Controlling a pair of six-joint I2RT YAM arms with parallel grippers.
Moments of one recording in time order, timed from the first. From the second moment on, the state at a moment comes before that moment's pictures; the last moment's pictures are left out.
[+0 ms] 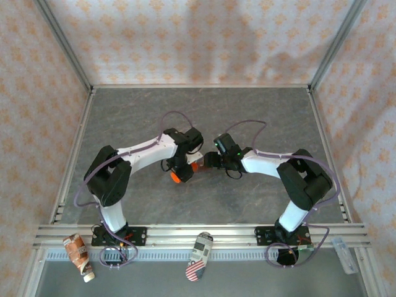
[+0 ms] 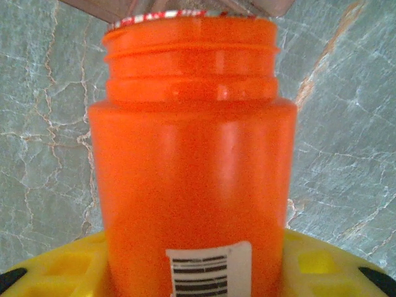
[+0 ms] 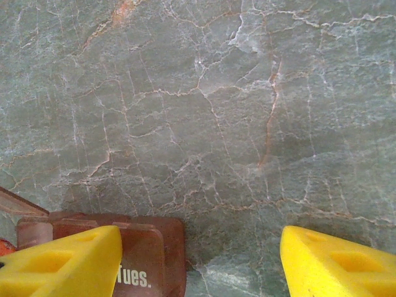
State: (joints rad) left arm -0.68 1.80 1.30 -1.07 0.02 0.06; right arm 0.66 1.68 0.86 -0.16 -0.06 0.64
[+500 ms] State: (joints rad) left arm -0.69 1.84 1.36 -1.11 -0.01 0.07; right arm 0.66 1.68 0.86 -0.16 -0.06 0.65
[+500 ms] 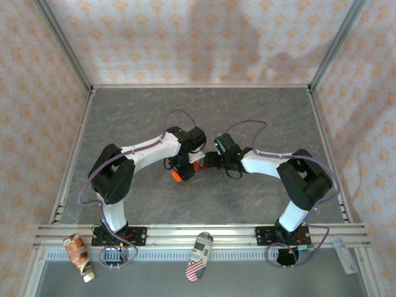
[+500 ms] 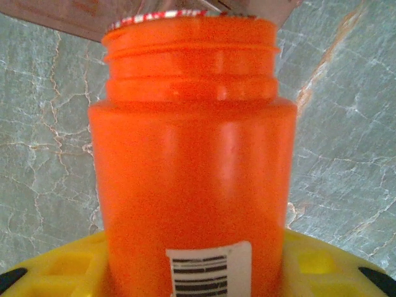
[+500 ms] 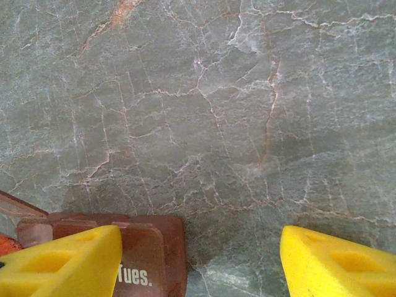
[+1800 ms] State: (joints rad) left arm -0.73 1.94 1.48 -1.25 -0.11 0.11; right arm 0.66 1.68 0.86 -0.16 -0.06 0.65
